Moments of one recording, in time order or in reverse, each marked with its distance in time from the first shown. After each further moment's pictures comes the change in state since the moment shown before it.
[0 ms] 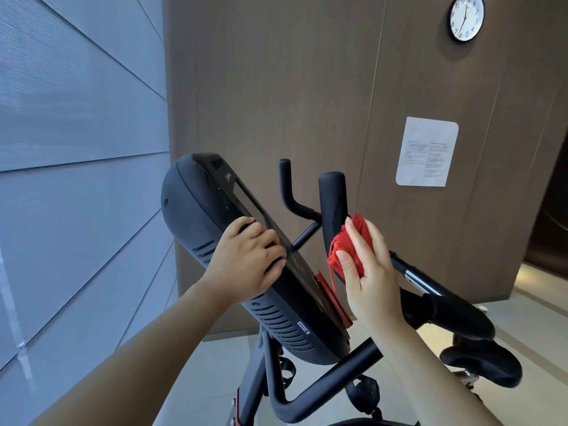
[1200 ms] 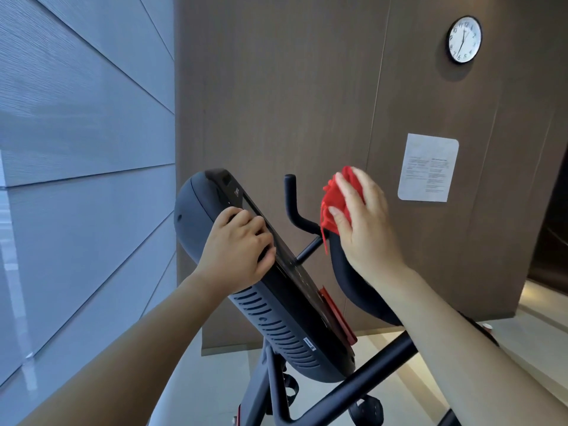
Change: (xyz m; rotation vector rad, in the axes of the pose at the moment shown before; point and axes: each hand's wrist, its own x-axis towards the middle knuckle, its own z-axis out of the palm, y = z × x) left_hand 0.012 -0.031 -0.021 0.075 0.080 -0.112; right_hand 0.088 -0.038 -0.007 -0.197 -0.022 -0.203
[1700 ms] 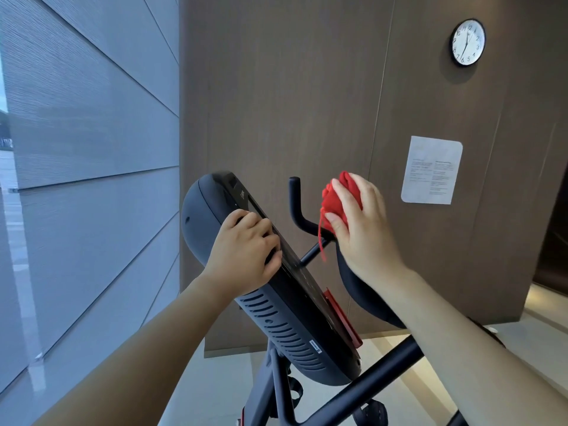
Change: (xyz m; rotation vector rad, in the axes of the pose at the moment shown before) left_hand 0.001 0.002 -0.004 0.012 -0.016 0.000; right_hand 0.005 -0.004 0.003 0.009 -0.058 -0.008
